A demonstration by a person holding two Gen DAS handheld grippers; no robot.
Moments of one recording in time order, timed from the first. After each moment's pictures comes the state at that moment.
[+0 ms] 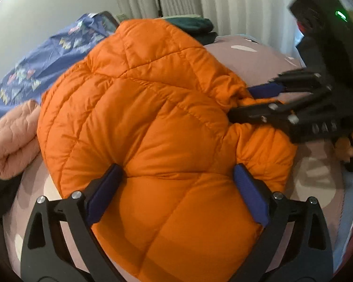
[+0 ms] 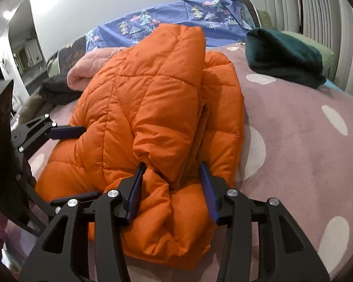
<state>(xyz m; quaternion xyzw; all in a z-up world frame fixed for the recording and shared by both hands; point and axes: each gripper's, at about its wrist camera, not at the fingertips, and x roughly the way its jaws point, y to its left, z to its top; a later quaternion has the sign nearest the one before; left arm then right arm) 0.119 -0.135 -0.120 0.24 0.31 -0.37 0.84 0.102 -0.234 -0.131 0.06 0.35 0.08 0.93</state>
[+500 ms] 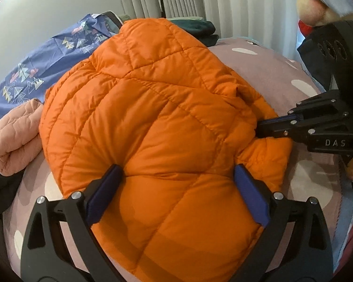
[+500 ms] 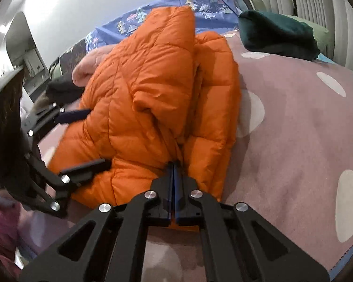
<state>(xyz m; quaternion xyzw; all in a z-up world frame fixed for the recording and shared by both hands) 0.116 -0.133 -0.117 0.23 0.31 -0.36 0.85 0.078 -0.243 -0.146 0.12 0.36 0.10 0.92</state>
